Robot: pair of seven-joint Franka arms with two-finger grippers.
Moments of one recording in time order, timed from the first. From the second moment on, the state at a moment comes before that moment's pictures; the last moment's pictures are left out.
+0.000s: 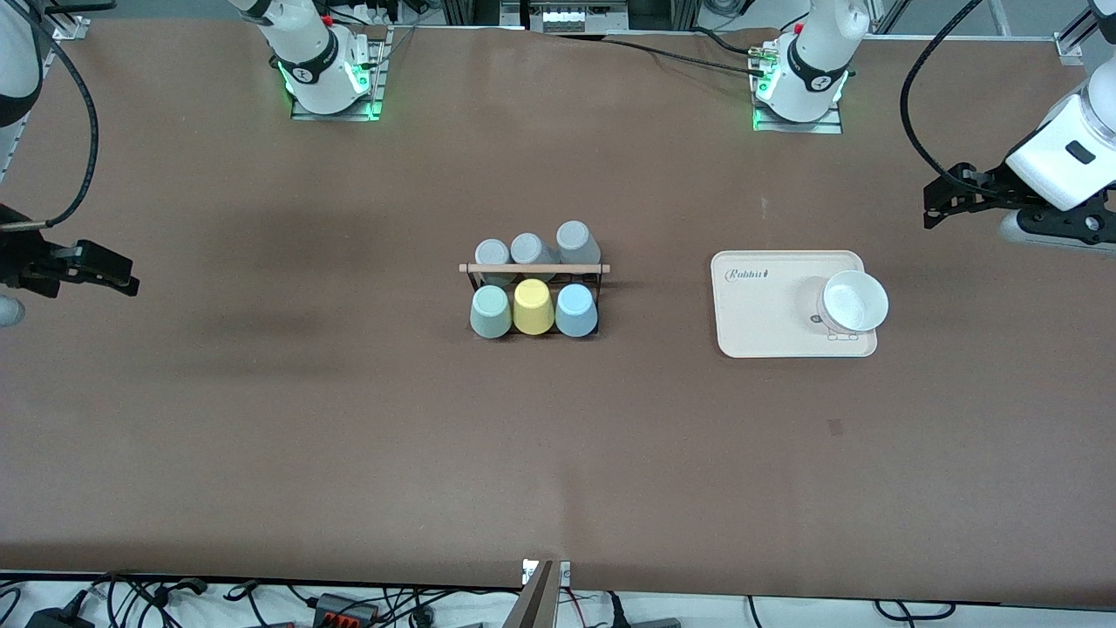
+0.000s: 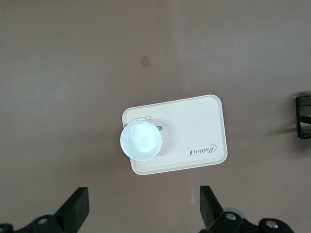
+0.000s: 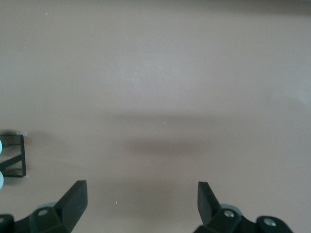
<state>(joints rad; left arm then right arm) -0.11 0.02 0.04 -1.57 0.03 1.57 0.06 0.01 0.24 -0.03 -1.35 -0.02 1.60 -0.06</state>
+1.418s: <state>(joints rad) -0.11 0.02 0.04 -1.57 0.03 1.57 0.06 0.01 0.01 -0.03 -1.72 -0.02 1.76 -0.06</state>
